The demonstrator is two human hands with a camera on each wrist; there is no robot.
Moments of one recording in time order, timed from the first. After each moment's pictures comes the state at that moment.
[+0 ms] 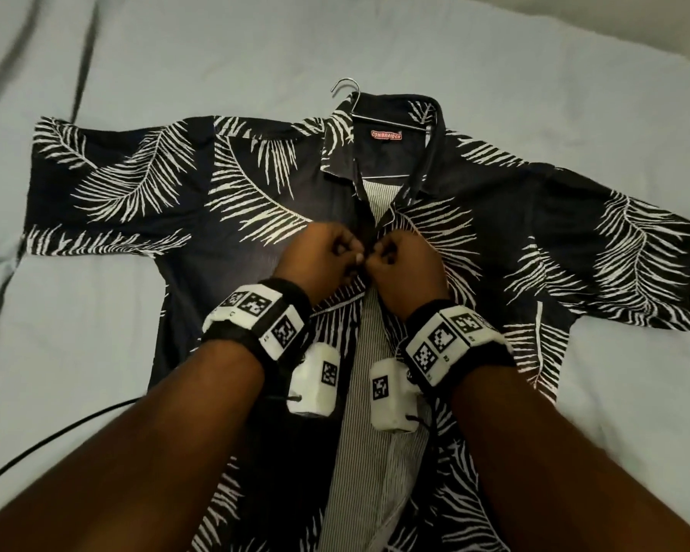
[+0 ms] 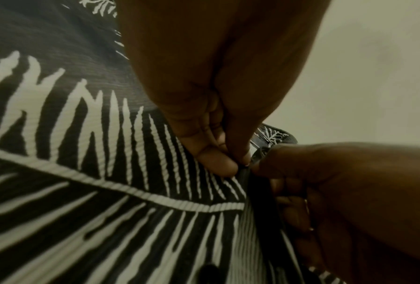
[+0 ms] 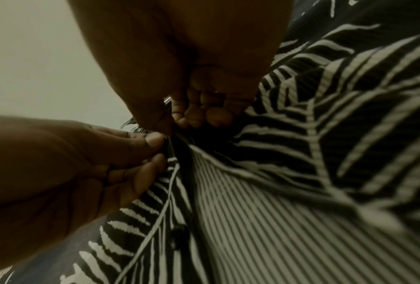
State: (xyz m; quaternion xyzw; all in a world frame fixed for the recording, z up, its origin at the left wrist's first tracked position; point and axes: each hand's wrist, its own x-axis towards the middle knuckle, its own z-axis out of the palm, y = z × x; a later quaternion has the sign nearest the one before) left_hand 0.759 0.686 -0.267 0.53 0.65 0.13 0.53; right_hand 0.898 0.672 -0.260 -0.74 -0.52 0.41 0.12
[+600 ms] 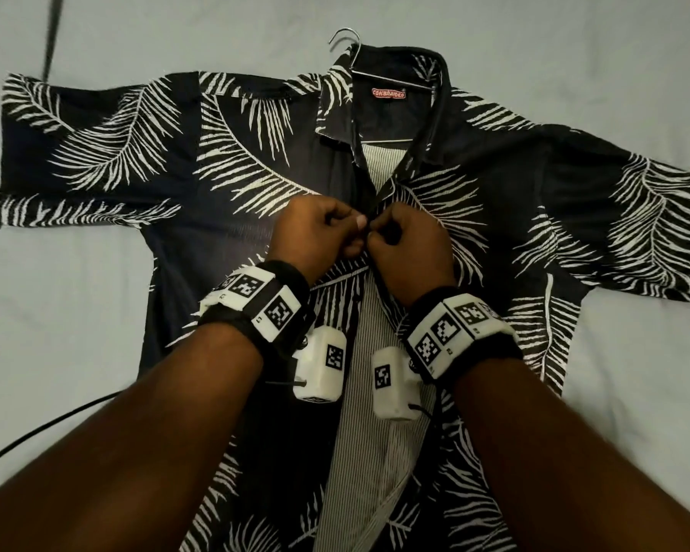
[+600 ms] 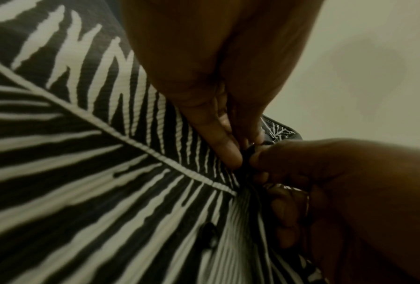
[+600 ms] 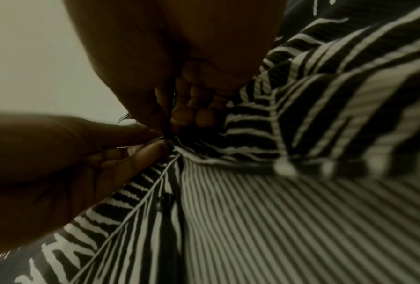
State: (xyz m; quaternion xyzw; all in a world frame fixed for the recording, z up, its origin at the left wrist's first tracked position) left_hand 0.760 0.673 -0.274 0.44 0.65 0.24 0.57; right_hand 0.900 0.655 -0.273 -0.71 -0.56 0.38 0.19
